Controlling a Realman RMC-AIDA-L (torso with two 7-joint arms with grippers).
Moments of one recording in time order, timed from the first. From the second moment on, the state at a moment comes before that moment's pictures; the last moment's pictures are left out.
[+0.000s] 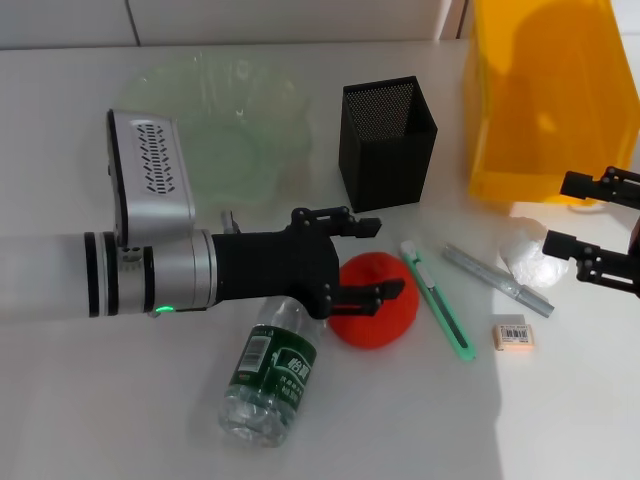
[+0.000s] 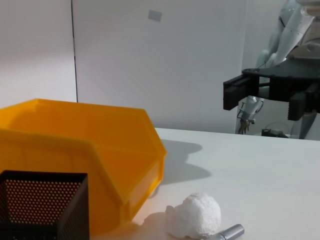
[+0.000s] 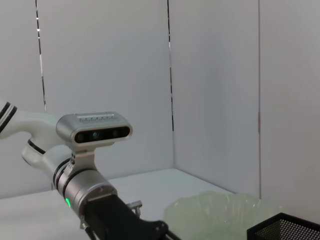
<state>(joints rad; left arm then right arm) -0.59 -2.08 1.47 0.41 1.34 1.24 -0.97 0.36 2.04 -0.43 -0.68 -1.97 -1.87 1.04</state>
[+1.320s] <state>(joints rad) -0.39 -2.08 1.22 0.68 1.18 1.13 -0.99 0.39 2.04 -0.39 -0.69 -1.93 -1.86 1.01</state>
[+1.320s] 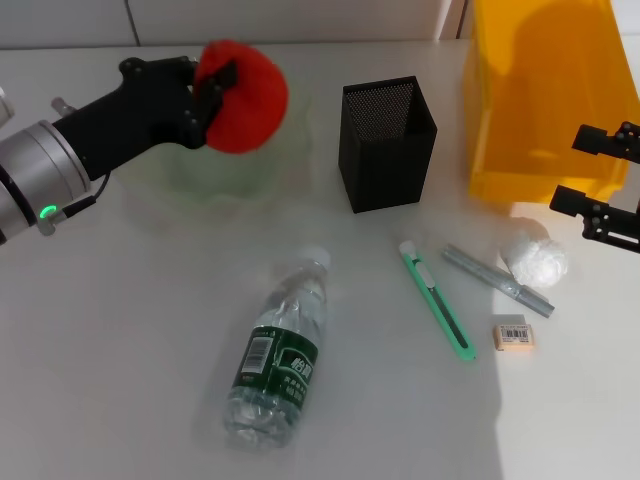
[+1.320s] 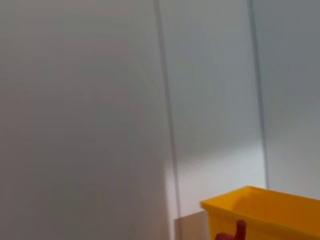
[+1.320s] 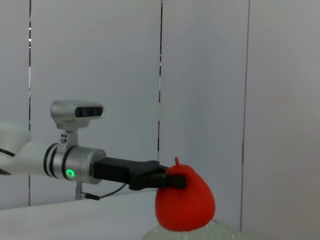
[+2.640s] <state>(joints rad) -0.46 -2.07 1.23 0.48 1.01 1.11 -0.83 0.39 2.05 -0.40 -0.78 -1.93 -1.86 1.23</state>
